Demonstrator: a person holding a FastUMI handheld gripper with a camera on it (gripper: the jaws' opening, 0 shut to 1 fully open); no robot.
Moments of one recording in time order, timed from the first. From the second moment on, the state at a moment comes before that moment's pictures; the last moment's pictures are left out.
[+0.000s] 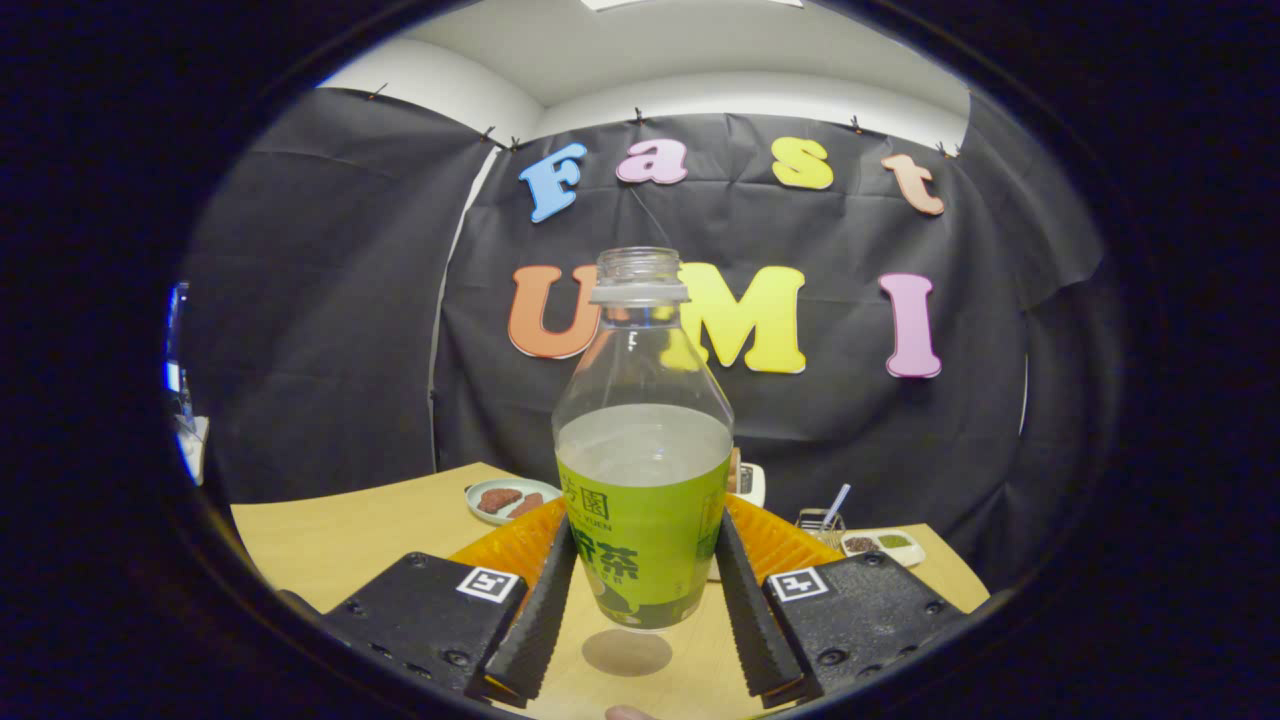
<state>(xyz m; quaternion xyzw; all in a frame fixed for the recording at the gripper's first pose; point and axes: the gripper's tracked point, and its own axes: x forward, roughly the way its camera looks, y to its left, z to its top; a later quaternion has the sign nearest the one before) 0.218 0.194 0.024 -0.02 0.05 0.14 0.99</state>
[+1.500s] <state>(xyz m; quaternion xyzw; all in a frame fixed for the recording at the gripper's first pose) 0.278 0.209 -0.132 0.00 0.17 0.15 0.97</state>
